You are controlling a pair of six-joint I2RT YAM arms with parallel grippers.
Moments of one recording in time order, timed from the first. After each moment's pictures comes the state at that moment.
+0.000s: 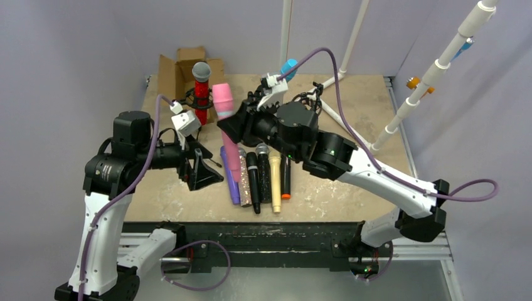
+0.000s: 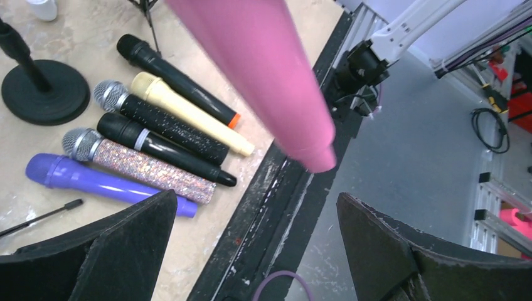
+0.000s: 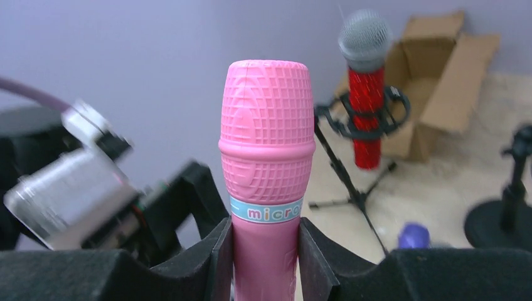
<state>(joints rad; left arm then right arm) -0.21 0.92 1.43 -1.18 0.90 0.18 1.15 1.40 1.63 -0.34 0.30 0.57</state>
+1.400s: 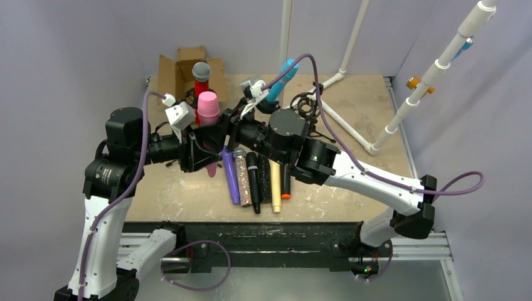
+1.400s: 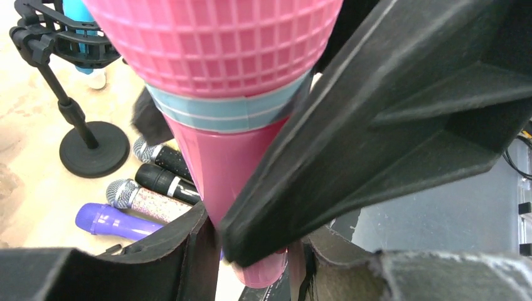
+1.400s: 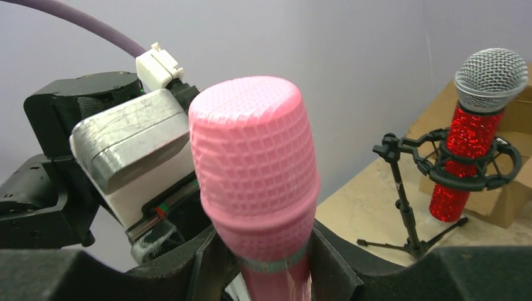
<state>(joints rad) -0.21 0.89 1.39 -0.92 0.91 0.08 1.21 1.47 1.60 -0.01 0.17 0.45</state>
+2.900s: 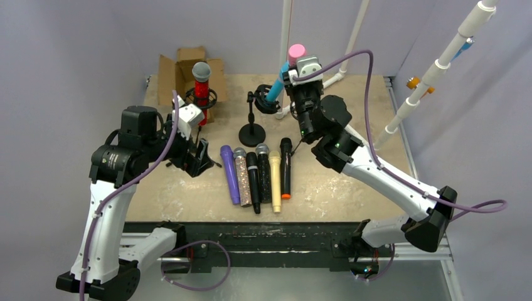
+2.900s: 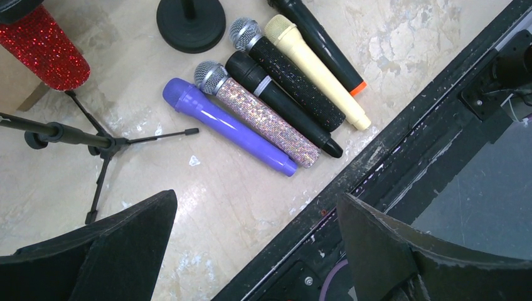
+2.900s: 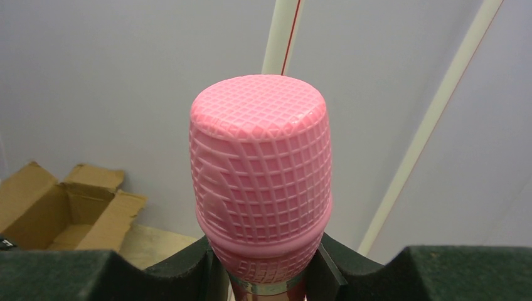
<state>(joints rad) -0.21 0.97 1.44 -1.21 0.49 0.25 0.89 1.34 1.38 0.36 0.71 -0.45</state>
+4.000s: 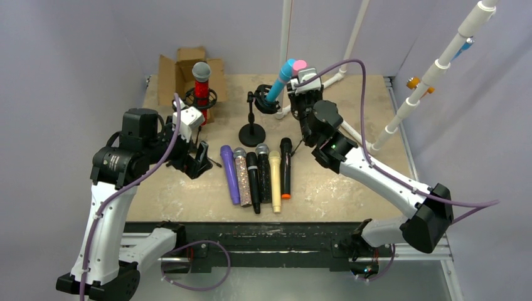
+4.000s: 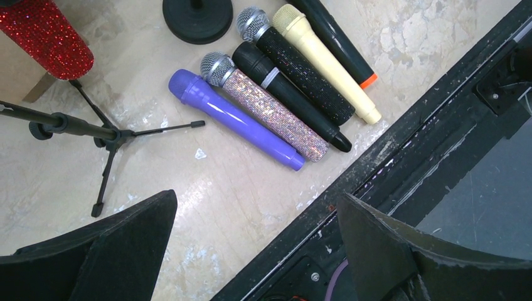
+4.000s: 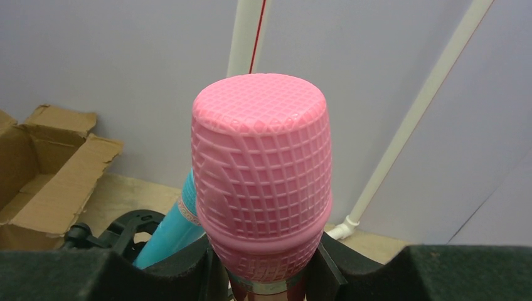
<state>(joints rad) -0.21 0.96 1.41 -1.21 0.46 0.27 0.78 1.34 1.17 0.39 0.68 -0.35</state>
